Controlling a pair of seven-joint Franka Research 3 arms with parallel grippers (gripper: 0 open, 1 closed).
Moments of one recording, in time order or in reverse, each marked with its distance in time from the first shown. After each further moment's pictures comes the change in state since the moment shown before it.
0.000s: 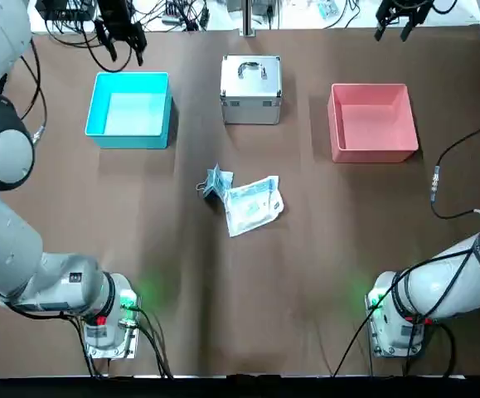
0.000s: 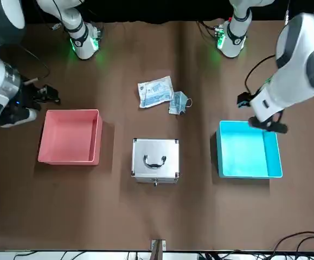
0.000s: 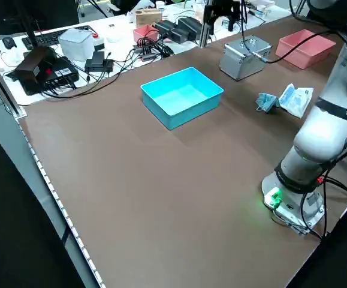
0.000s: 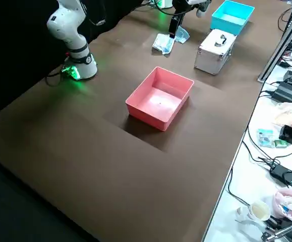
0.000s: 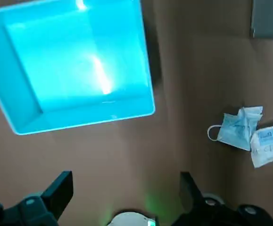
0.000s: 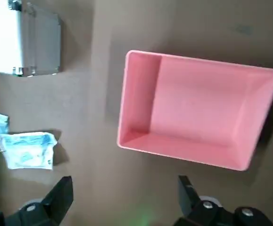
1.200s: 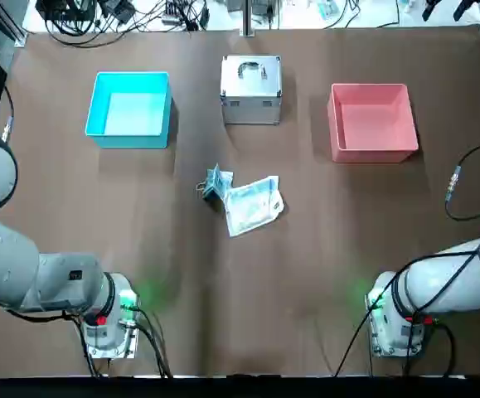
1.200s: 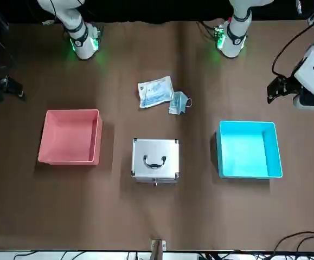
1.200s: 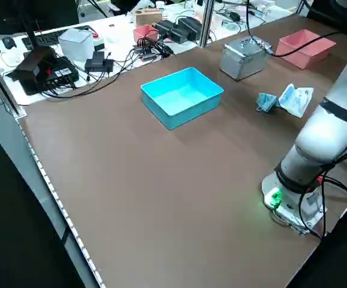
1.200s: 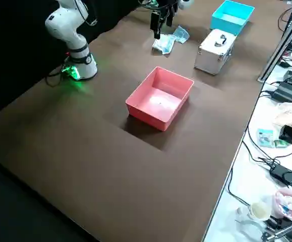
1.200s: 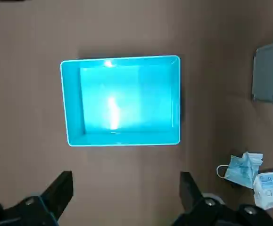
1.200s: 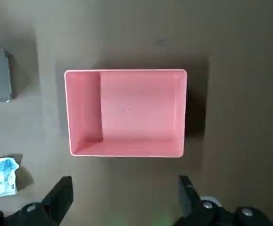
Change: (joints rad) left arm 0.046 -0.137 0.068 0.073 0.022 0.042 -0.011; right arm -0.122 -0.083 -0.019 0.022 -0.129 -0.009 0.009
